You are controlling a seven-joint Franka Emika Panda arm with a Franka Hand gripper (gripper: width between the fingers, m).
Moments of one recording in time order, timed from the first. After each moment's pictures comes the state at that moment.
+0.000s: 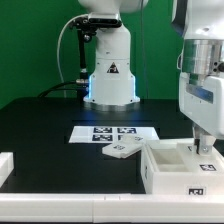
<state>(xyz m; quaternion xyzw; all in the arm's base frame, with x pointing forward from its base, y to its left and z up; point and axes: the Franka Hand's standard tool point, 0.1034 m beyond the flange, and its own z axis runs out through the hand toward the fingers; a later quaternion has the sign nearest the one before) 0.593 0.106 0.062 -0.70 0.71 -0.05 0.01</state>
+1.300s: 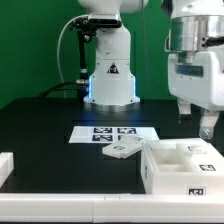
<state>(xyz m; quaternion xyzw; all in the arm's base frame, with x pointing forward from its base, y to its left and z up) 0.561 0.094 0.095 -0.73 0.69 -0.04 0.04</state>
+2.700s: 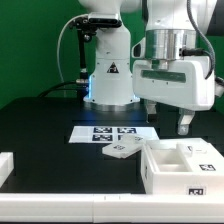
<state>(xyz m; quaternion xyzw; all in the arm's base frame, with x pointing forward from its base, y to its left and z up) 0.503 0.065 0.073 -0.82 0.57 -0.05 0.02</state>
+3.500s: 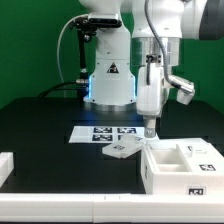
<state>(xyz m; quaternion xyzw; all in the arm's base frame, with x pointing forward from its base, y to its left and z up) 0.483 0.048 0.061 -0.57 0.82 -0.03 0.04</state>
